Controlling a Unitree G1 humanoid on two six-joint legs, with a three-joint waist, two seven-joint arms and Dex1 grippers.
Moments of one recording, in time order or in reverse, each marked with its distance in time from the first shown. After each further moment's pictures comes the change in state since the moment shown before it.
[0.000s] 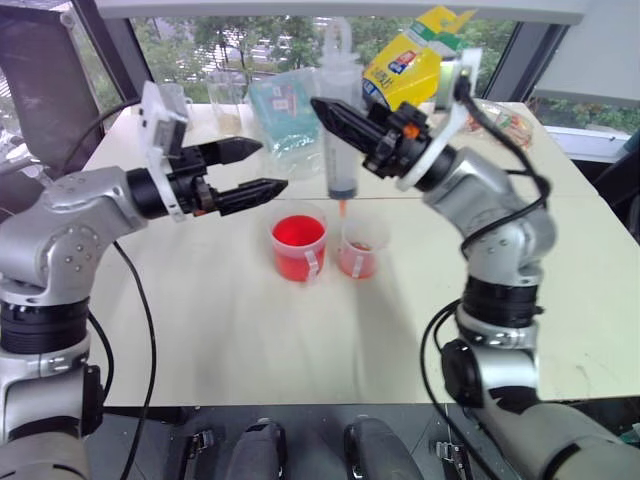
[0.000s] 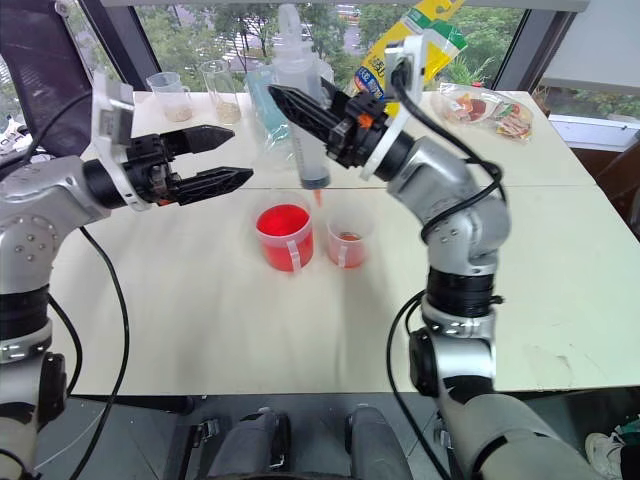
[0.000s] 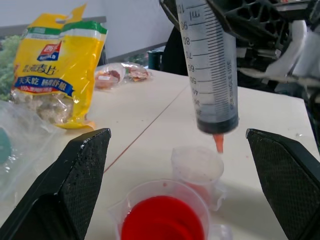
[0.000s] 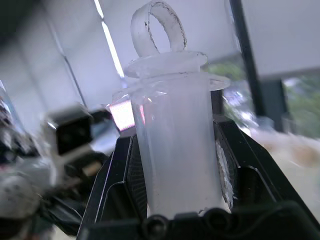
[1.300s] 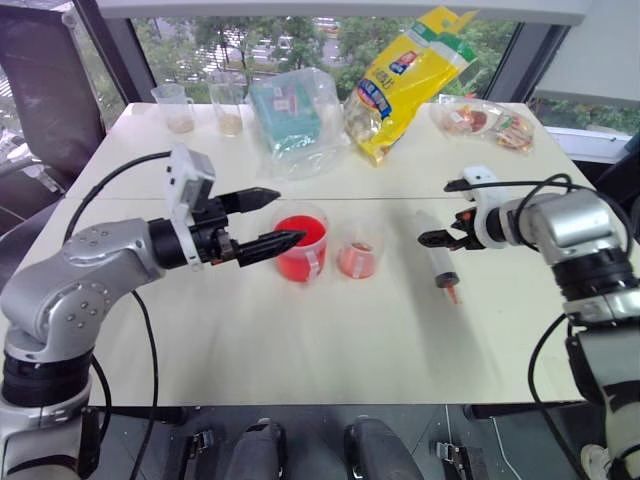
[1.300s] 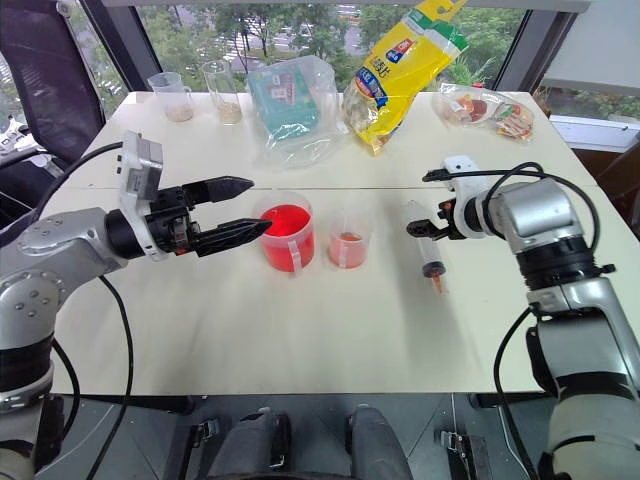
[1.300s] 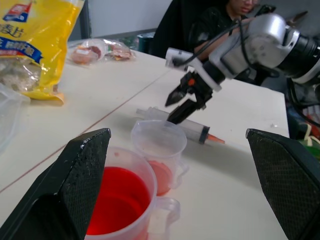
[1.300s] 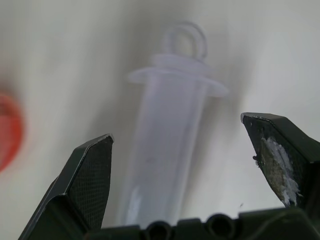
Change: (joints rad) left arm 0.229 -0.064 0.024 -0.293 -0.134 0.084 0.203; right arm -0.106 -0.650 0.479 0.682 -0.321 0.379 0.027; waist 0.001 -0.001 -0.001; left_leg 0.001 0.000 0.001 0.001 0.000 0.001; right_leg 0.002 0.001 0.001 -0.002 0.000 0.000
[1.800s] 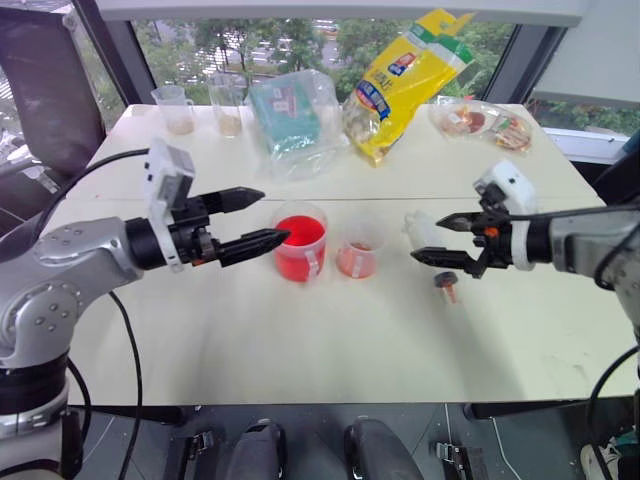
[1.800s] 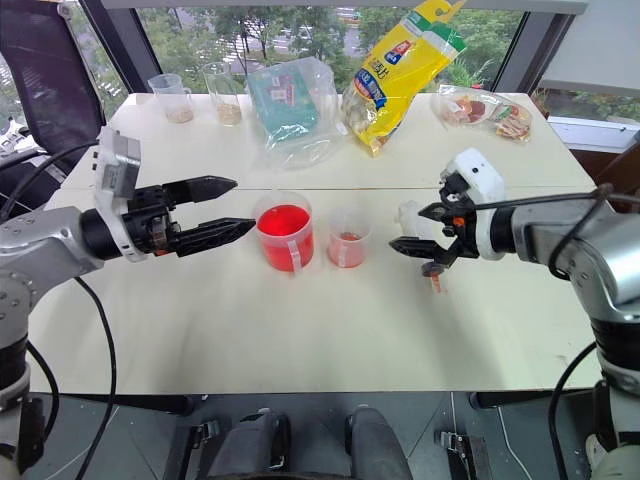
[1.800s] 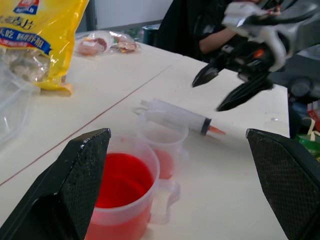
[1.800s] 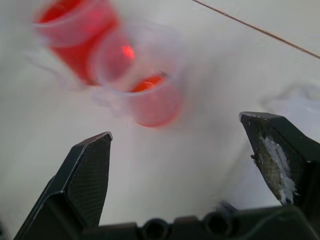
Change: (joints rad) left arm 0.003 0.070 0.066 -0.005 -0.061 0.059 -0.013; right arm 0.326 -0.257 -0.280 -0.804 0.358 0.131 0.045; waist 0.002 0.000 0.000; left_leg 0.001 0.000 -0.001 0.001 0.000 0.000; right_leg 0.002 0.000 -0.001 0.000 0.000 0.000
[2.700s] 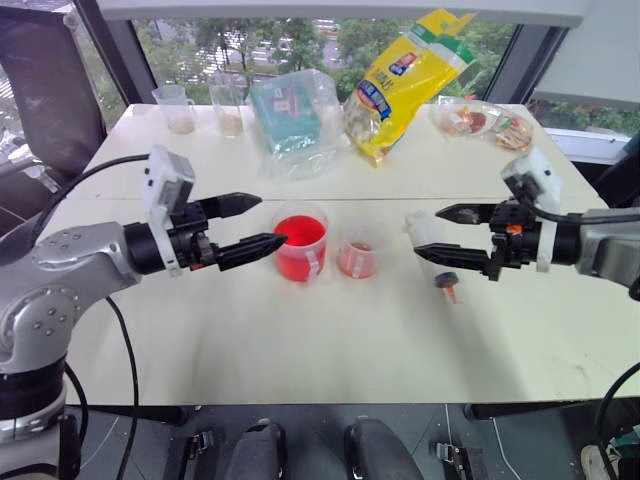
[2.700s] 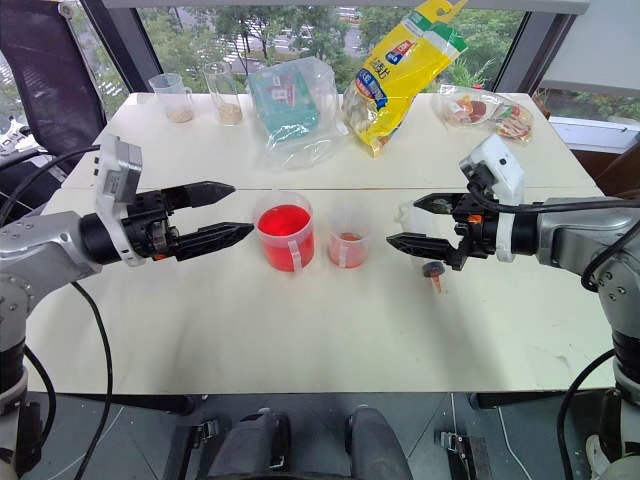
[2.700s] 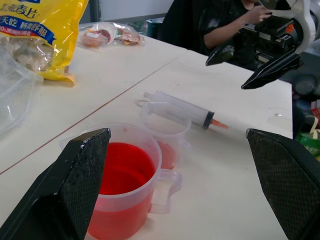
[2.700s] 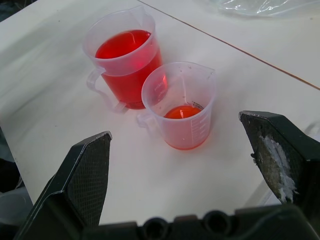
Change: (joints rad) left arm 0.039 0.013 0.018 -0.014 -0.003 0.026 0.005; right arm 0.126 -0.005 -0.214 -0.128 0.149 -0.083 0.127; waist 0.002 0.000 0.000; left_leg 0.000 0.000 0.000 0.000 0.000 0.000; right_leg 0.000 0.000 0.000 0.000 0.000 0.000
